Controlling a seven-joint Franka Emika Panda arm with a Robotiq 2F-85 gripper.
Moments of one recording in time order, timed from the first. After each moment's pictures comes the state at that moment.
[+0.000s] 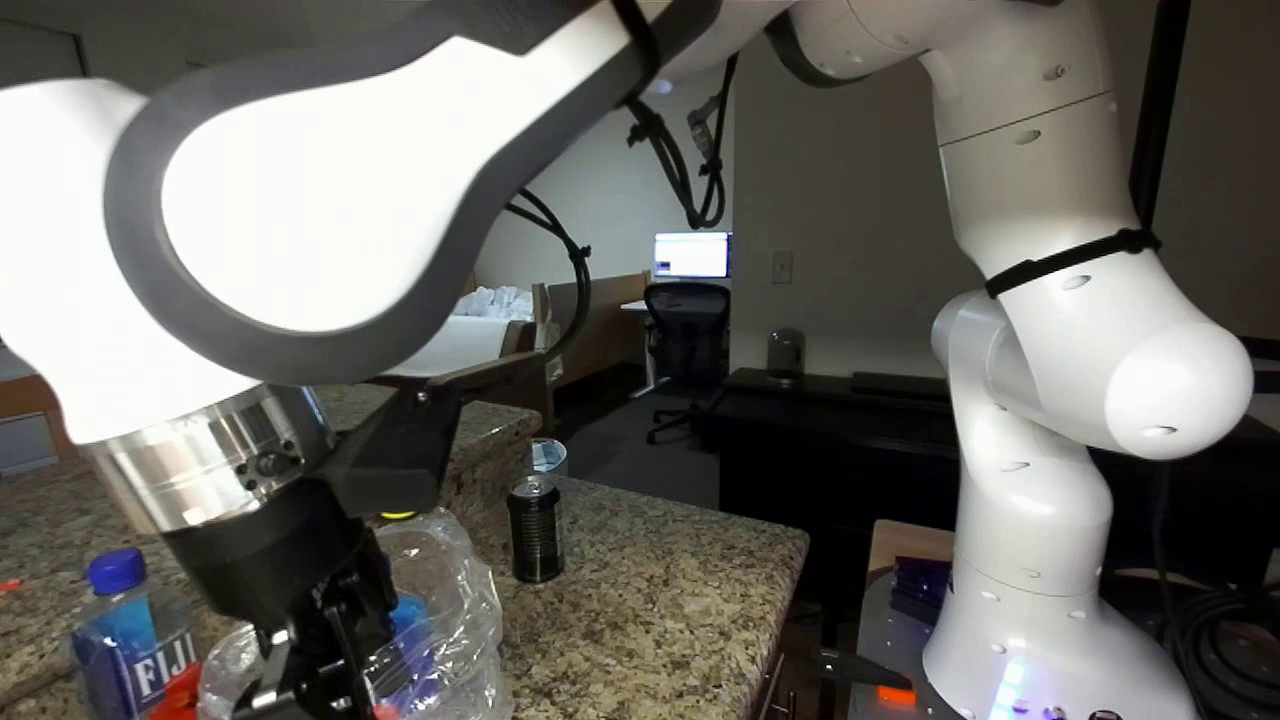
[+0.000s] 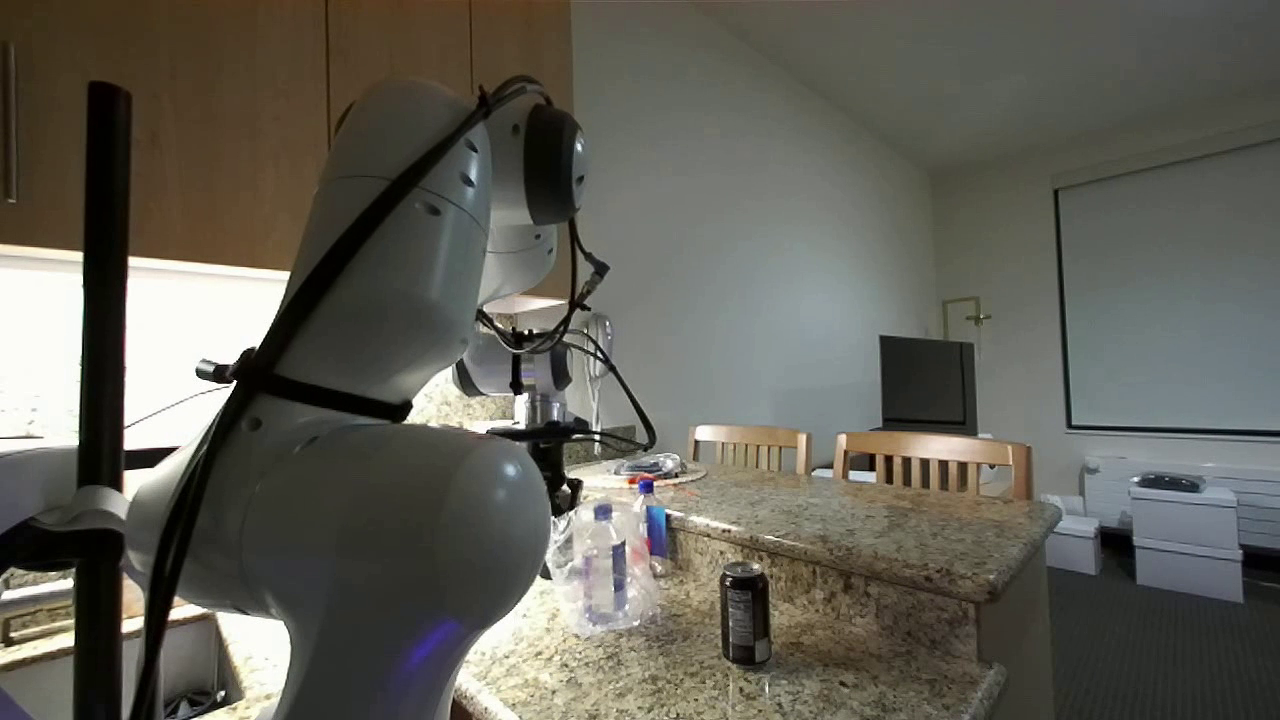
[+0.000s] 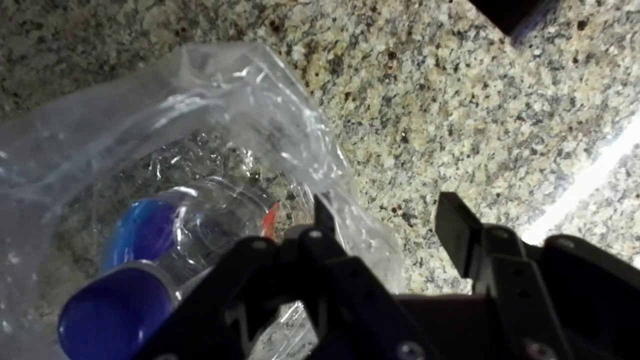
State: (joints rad) arm 0.45 0.28 0.35 -1.96 -0.12 1.98 0.19
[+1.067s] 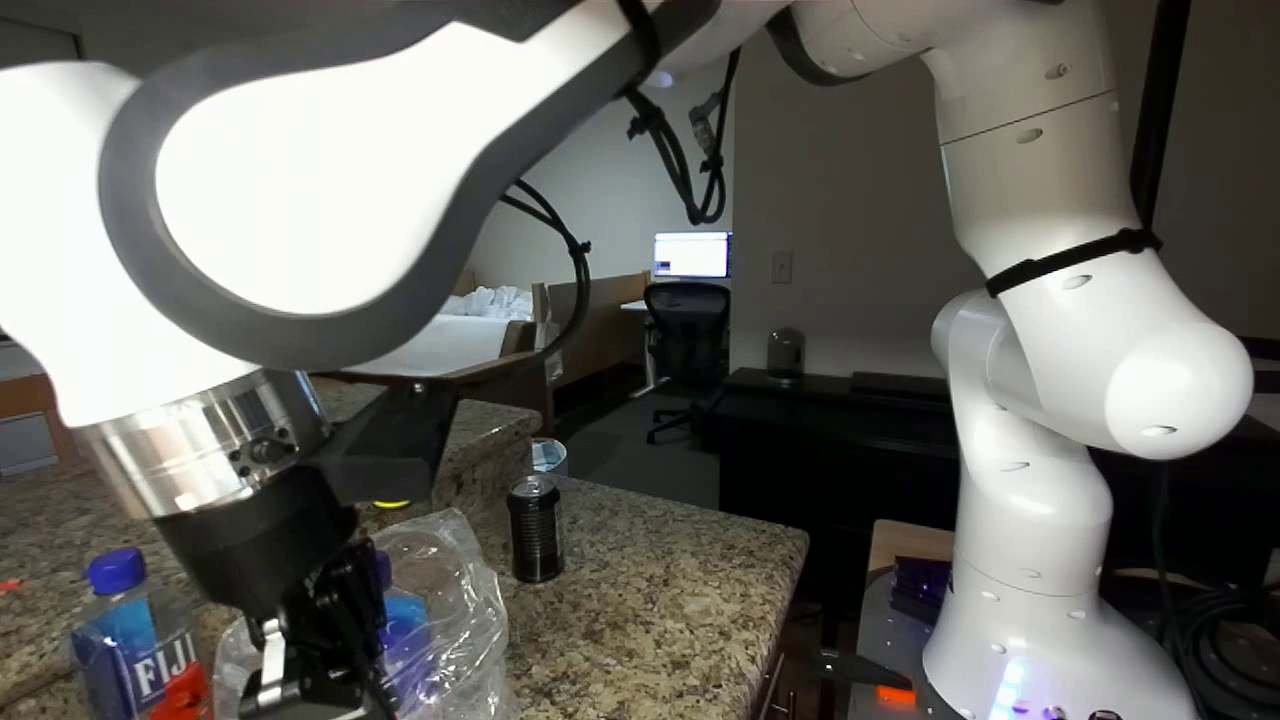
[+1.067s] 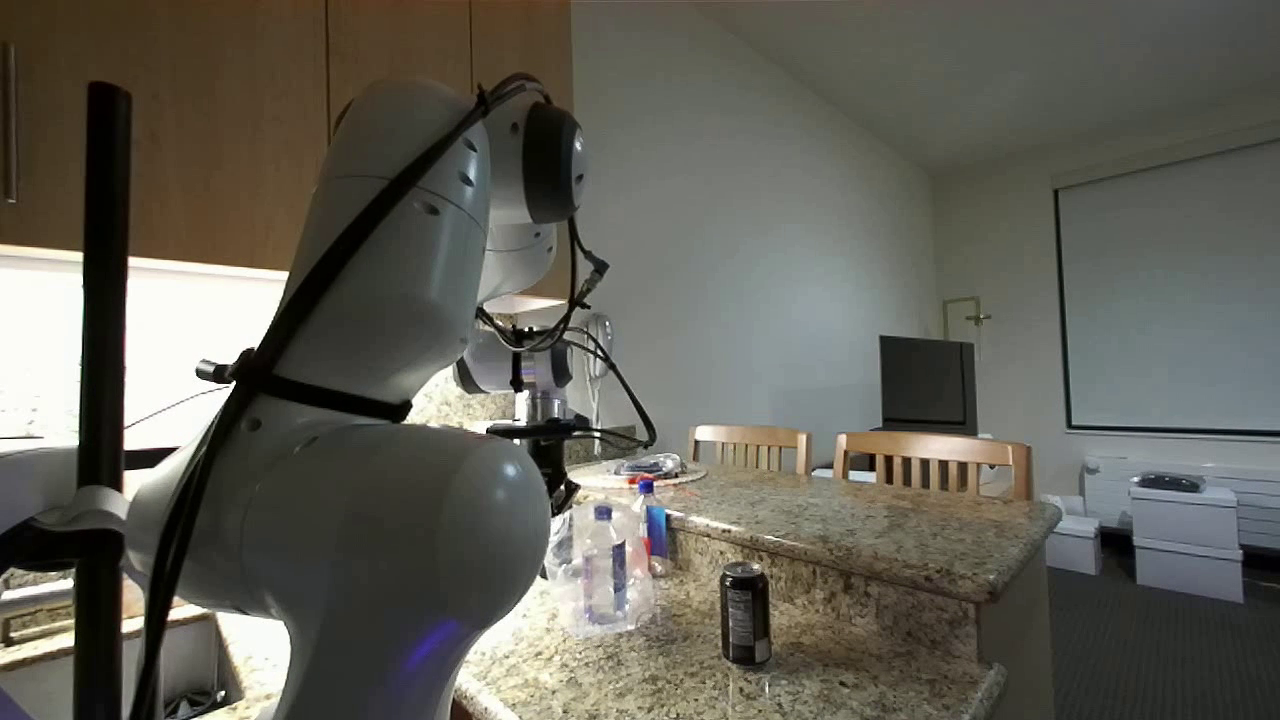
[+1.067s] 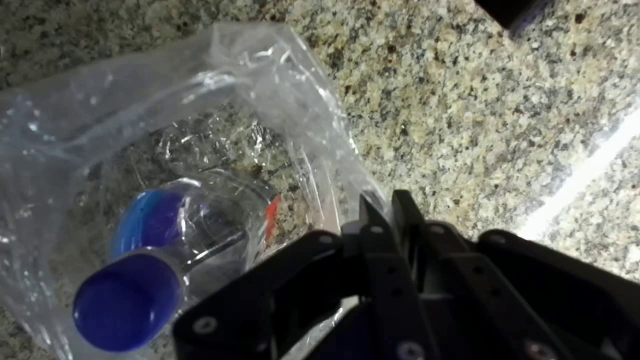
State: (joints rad) arm 0.45 0.27 0.35 -1.95 -0.12 1.98 0.19
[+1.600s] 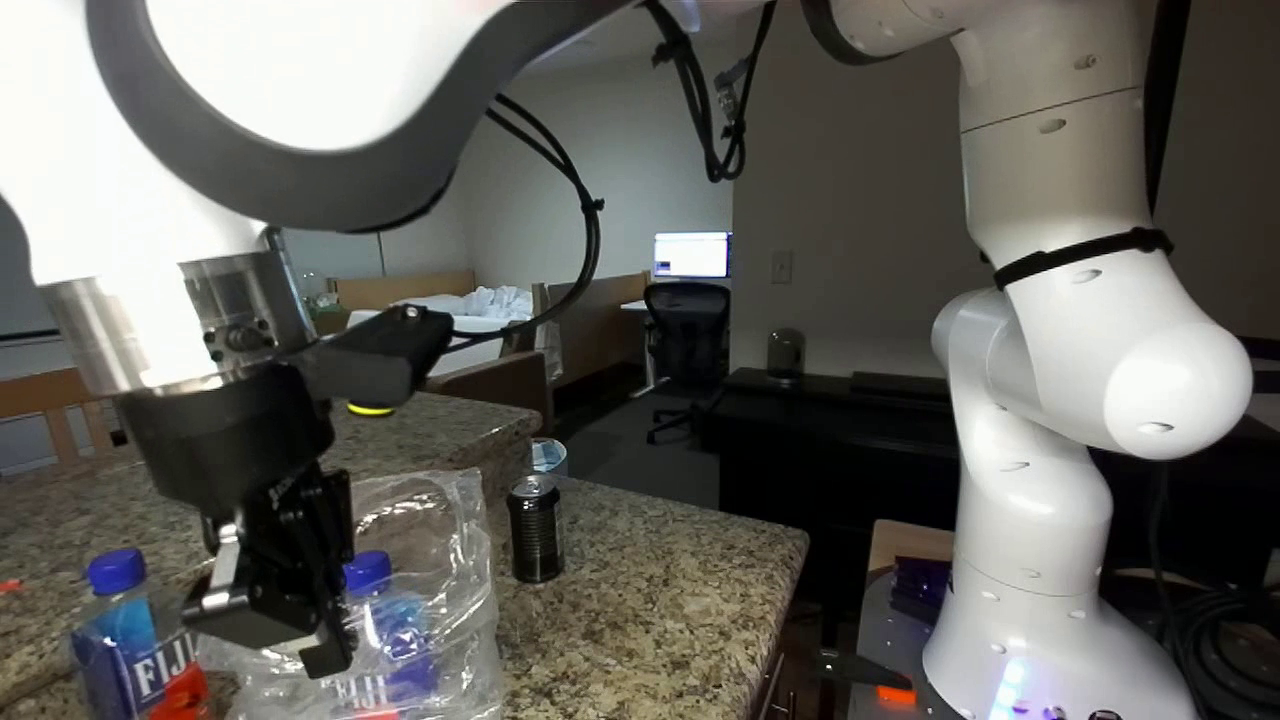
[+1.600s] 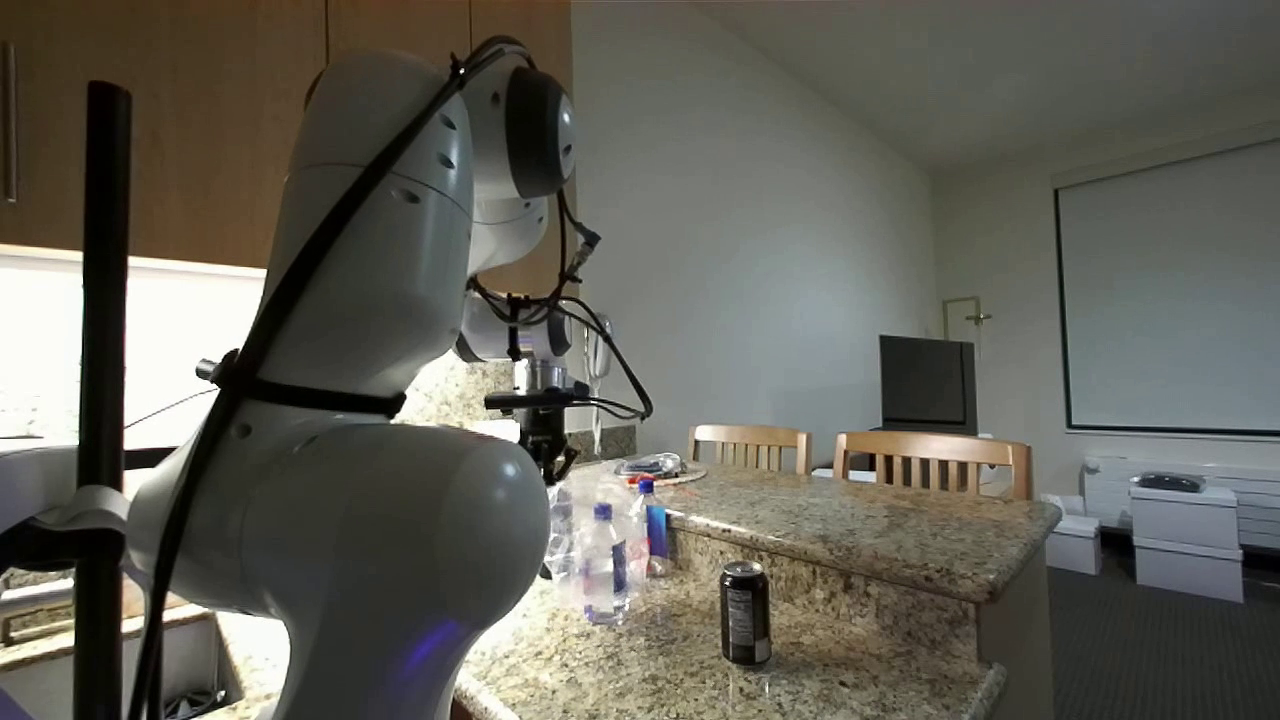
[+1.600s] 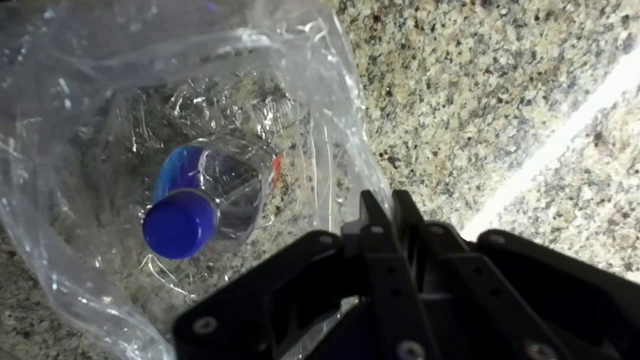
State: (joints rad) arm 0.44 0.18 0.35 -1.94 -0.08 1.98 0.19
